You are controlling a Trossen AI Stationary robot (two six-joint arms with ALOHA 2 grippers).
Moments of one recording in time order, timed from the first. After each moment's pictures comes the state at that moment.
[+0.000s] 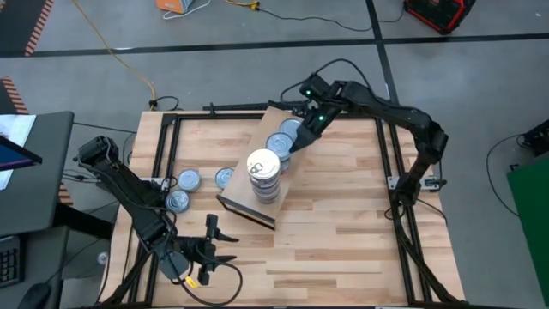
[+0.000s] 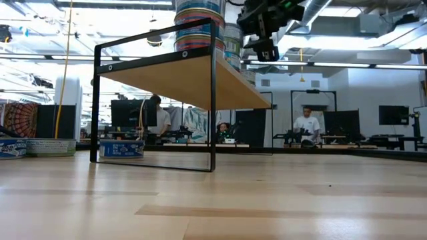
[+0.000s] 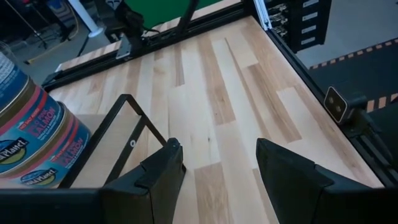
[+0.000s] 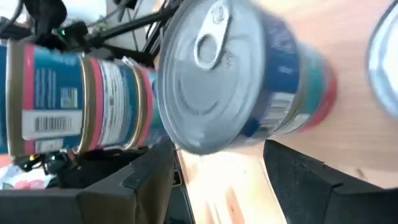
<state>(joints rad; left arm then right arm) -0.85 1.35 0.94 -0.14 -0.79 -0.14 -0.50 1.72 1.71 -1.00 -0.84 0.35</state>
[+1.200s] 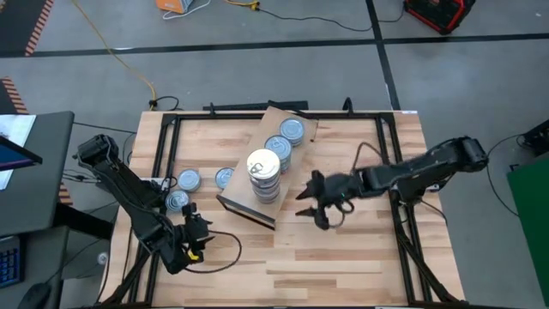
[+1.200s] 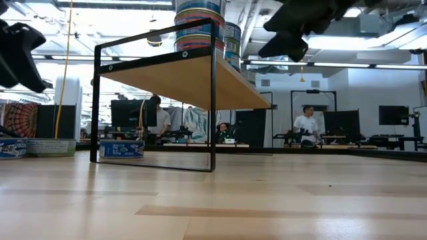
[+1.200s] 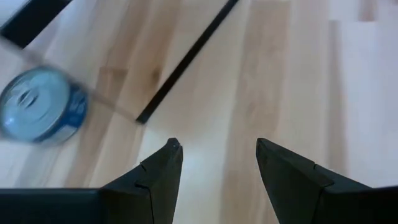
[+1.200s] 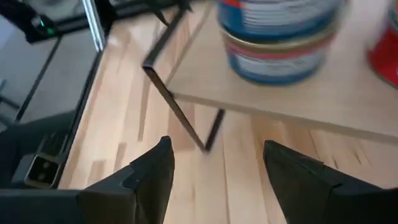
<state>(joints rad) -0.90 1.32 0.82 -0.74 -0.69 -0.98 0.22 1.33 0.86 -0.08 0.06 0.31</state>
